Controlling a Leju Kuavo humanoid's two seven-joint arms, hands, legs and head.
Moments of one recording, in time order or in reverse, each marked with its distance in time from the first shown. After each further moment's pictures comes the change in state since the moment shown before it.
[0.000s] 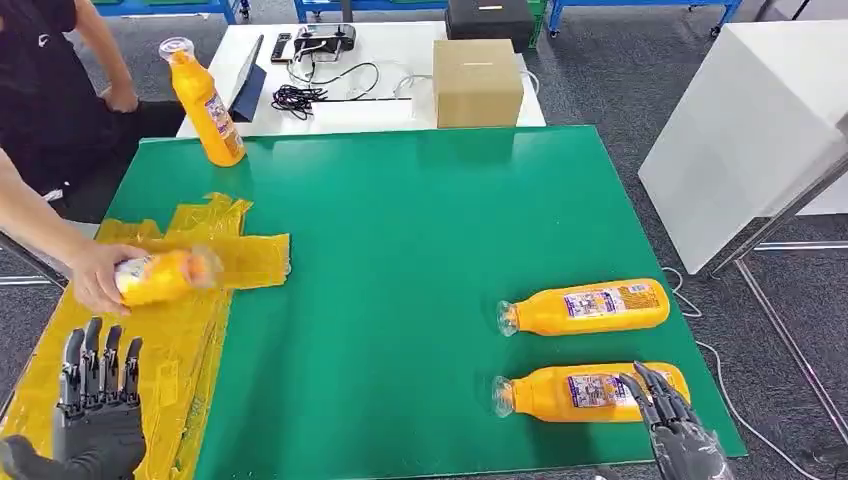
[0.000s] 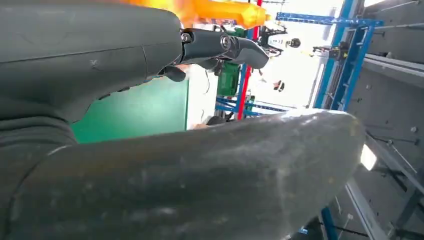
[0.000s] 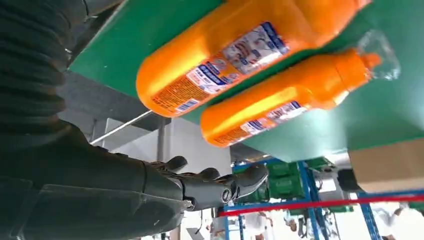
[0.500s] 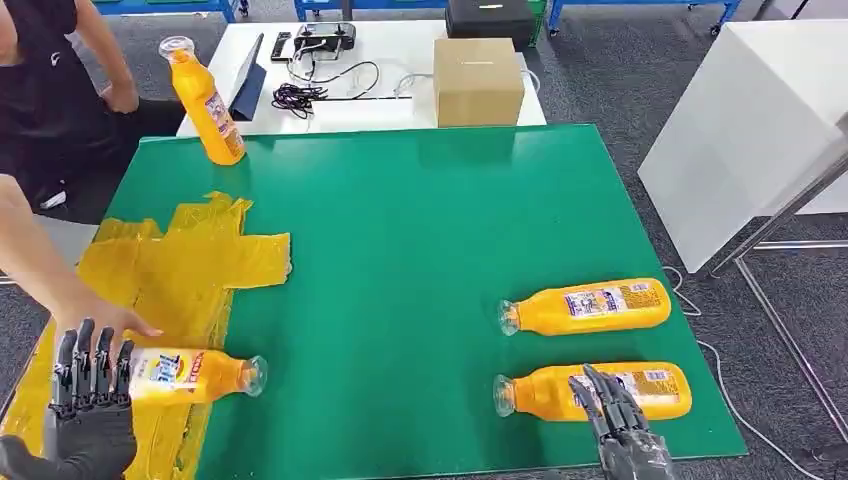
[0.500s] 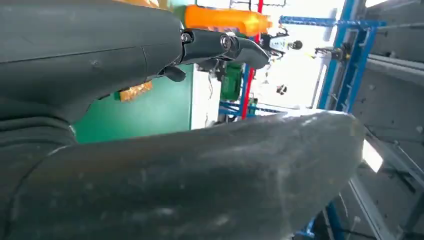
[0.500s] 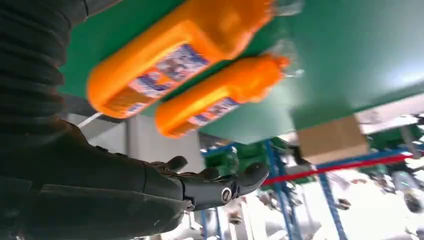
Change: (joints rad) left arm -0.014 0.015 0.036 0.018 -0.018 -0.018 -0.017; right arm -0.112 -0.001 0.285 -0.005 0.162 -0.166 0.148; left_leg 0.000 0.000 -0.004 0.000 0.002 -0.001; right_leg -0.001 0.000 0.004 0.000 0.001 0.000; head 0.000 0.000
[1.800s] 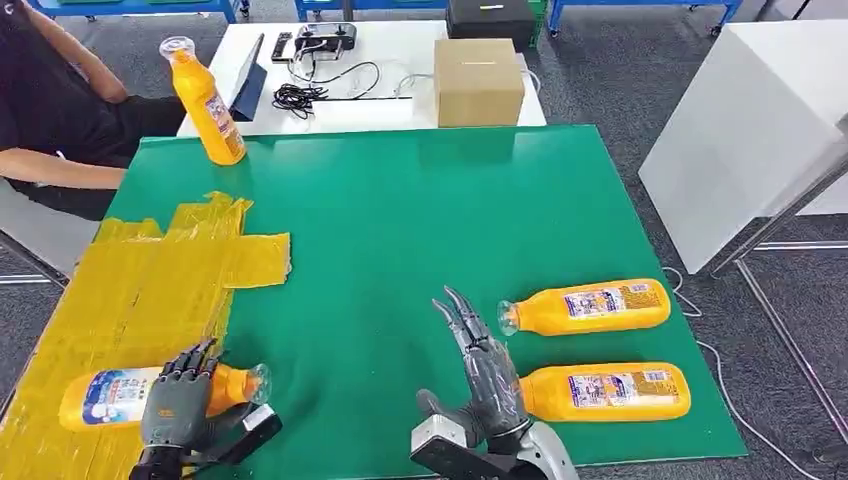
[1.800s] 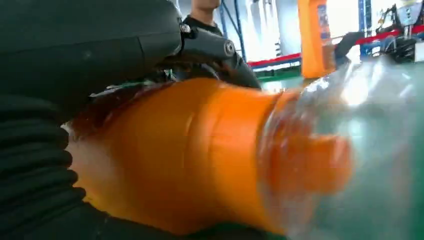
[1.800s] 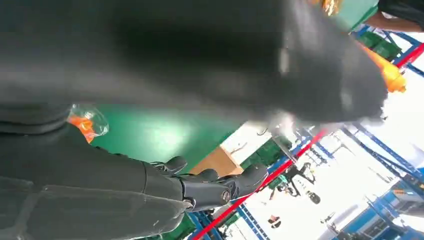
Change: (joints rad) left arm -0.196 0.347 -0.451 0.533 -1.595 1.027 0.570; right arm -0.437 0.553 0.077 0.359 -0.301 0.182 -0.507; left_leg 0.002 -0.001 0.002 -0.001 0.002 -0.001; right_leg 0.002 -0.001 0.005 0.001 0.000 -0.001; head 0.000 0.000
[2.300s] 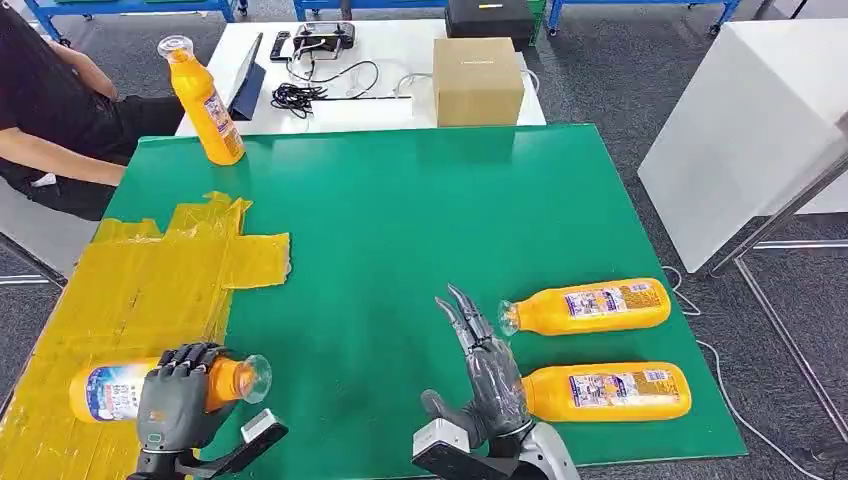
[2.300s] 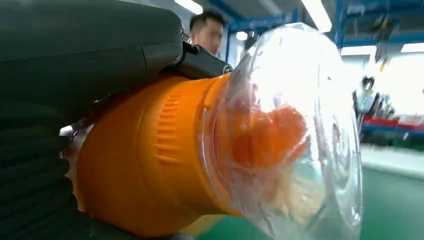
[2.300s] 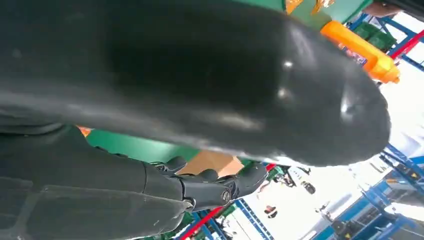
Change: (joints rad) left arm 0.082 -0.124 0.083 -0.192 0.035 0.197 -0.236; right arm 0.000 -0.006 0.006 0.000 -0.005 -0.039 -0.018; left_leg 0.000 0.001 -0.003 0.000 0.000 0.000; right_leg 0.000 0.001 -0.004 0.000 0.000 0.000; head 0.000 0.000
